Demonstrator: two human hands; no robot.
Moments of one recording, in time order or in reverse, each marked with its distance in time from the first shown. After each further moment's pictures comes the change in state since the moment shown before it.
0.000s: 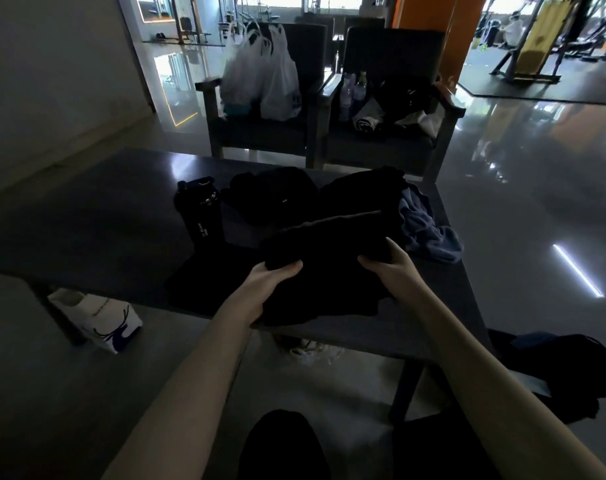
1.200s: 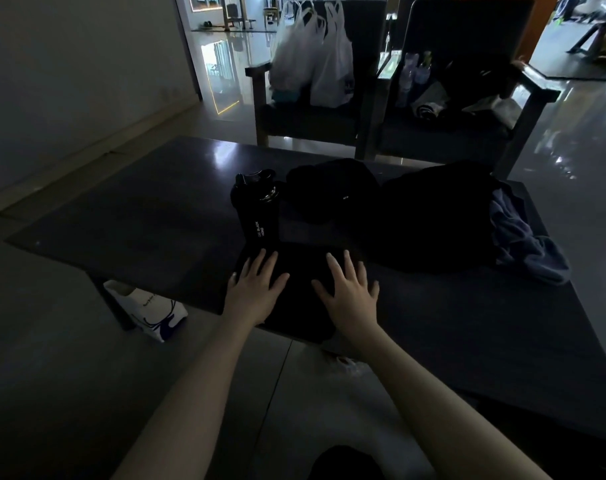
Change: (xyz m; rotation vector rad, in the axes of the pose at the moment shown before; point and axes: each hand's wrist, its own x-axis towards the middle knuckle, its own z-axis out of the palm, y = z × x) left_hand 0.060 -0.038 -0.135 1.314 0.341 0.122; right_hand 0.038 0.067 0.180 -0.950 -0.132 -0.101
